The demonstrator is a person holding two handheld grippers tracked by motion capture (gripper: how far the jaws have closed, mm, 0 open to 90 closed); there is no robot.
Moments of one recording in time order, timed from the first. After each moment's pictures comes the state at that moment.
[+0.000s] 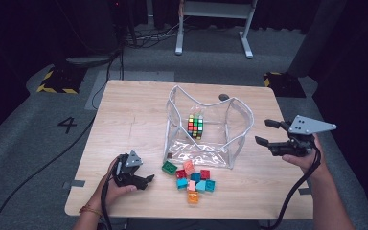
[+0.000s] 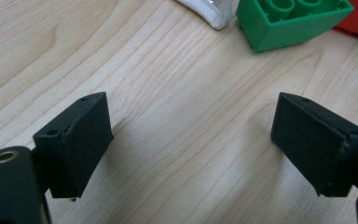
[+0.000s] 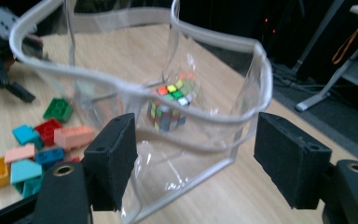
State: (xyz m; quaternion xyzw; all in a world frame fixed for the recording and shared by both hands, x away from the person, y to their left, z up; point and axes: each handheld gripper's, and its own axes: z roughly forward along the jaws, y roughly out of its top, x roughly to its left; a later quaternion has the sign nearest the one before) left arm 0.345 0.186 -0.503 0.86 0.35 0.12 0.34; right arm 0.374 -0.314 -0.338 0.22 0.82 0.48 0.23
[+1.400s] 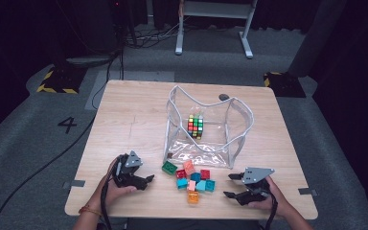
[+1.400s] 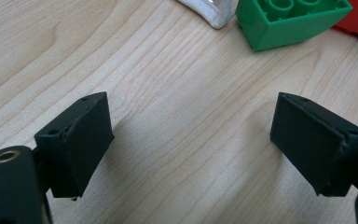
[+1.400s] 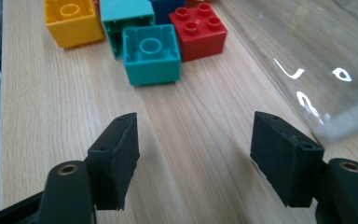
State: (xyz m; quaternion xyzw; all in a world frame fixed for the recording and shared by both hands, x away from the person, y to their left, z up) left arm 0.344 0.187 -0.502 0.86 0.35 0.12 0.34; right arm 0.325 -0.251 -0.499 0.17 0.90 0.40 0.09
